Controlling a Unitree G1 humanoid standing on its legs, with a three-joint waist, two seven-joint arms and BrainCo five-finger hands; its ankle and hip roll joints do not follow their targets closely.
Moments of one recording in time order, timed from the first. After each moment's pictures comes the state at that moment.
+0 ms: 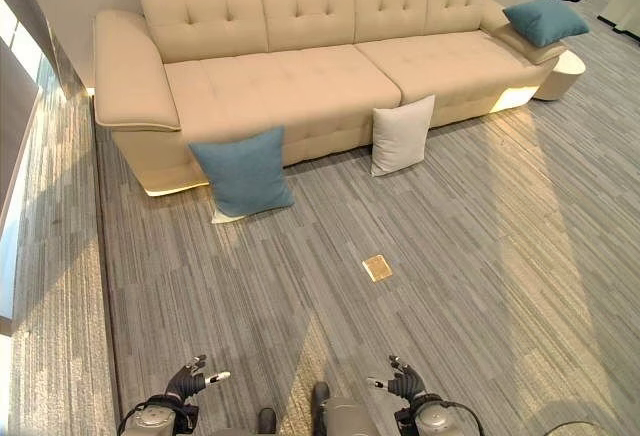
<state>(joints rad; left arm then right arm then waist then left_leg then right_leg) -0.07 0.24 -0.26 1.16 -0.25 -0.22 0.03 -0.03 -0.29 0.35 1.01 0.17 -0.16 -0.02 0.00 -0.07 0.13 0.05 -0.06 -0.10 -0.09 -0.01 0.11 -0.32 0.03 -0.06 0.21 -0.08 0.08</state>
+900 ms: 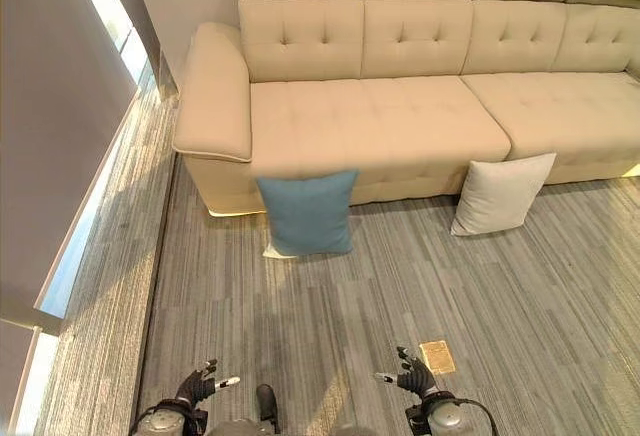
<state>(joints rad) -0.03 0.24 -0.27 1.15 -0.25 -0.22 0.03 0.05 -0.35 0.33 0.83 0.17 -0.18 0.00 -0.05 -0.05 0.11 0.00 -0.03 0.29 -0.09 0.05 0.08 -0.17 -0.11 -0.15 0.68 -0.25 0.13</state>
